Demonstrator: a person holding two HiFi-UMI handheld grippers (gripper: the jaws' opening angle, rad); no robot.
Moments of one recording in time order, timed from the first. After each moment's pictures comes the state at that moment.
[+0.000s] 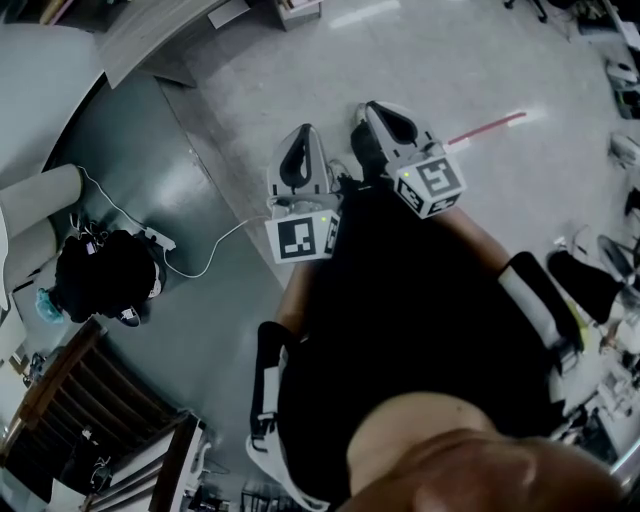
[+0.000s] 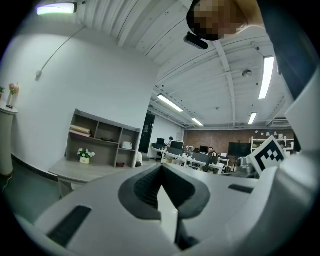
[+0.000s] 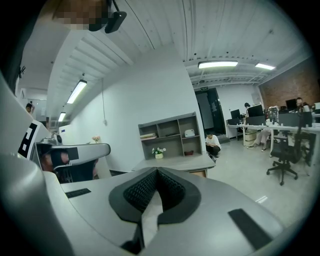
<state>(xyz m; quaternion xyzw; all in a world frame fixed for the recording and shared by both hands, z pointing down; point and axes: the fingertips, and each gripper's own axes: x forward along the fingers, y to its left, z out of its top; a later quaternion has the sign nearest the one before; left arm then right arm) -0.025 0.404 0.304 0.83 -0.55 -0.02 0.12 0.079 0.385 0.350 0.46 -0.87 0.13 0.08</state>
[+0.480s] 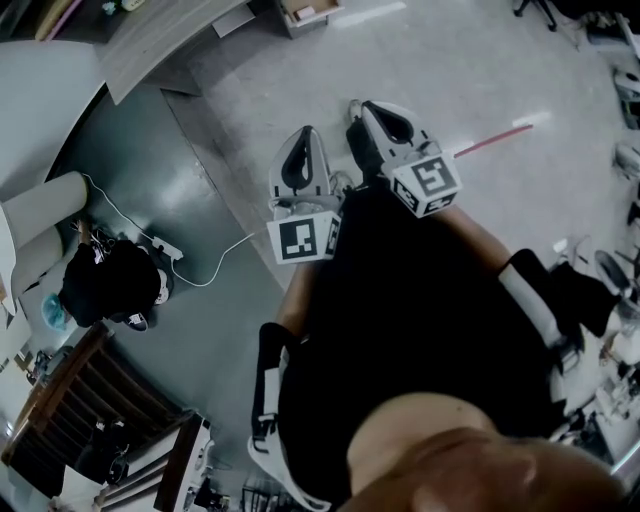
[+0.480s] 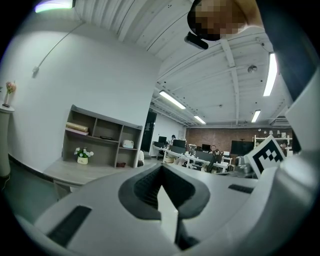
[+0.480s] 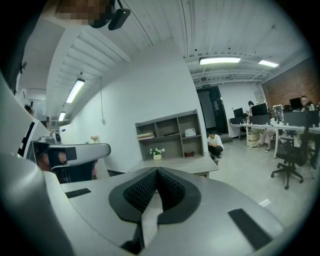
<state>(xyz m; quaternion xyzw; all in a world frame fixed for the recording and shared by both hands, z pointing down) -0.020 0.318 0.314 0.82 -0.55 -0.01 0.13 0.075 0.294 0.358 0.45 -0.88 0.12 0.08</state>
